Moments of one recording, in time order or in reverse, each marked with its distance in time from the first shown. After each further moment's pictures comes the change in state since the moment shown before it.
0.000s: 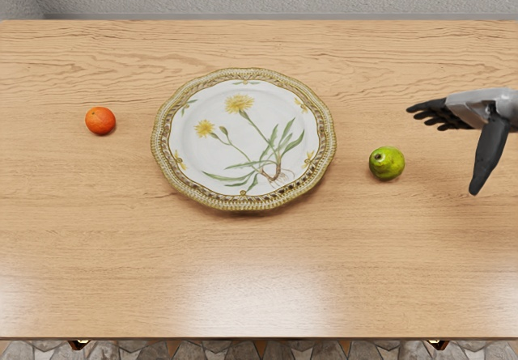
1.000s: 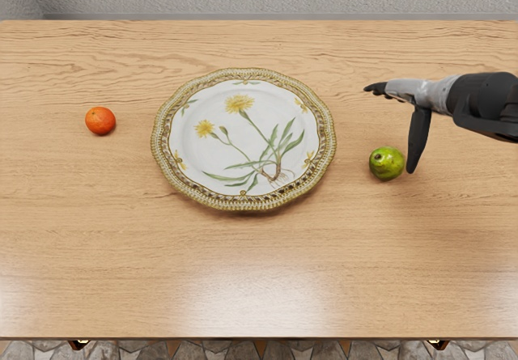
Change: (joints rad) left arm 0.000 0.000 0.000 0.000 0.000 0.000 0.000; right arm -0.010 0.288 0.030 0.075 -0.315 -0.342 -0.241
